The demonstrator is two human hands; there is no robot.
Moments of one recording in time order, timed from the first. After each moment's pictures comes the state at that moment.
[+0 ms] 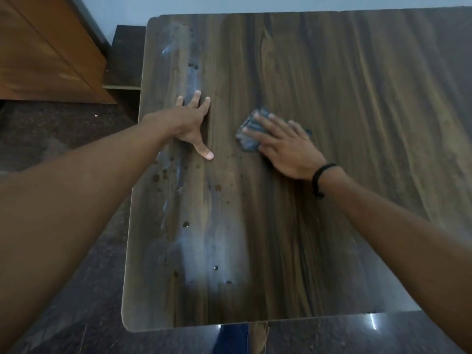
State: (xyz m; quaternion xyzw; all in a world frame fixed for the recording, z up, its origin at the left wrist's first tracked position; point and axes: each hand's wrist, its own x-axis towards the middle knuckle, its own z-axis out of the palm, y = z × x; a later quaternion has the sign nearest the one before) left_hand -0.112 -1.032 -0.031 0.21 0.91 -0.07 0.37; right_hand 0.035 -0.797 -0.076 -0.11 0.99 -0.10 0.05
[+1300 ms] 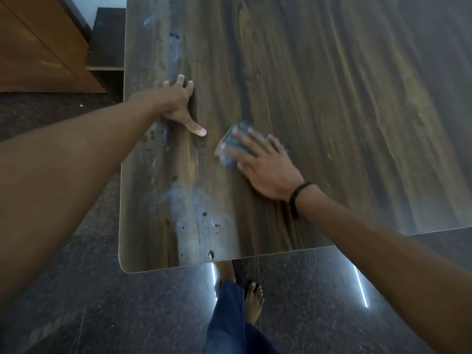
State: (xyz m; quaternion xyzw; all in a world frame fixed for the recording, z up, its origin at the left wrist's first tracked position) left_hand -0.056 -1.041 -0.030 0.21 0.92 -0.06 0.32; right_hand 0.166 -0.853 -0.080 -0.09 0.99 -0.11 0.04
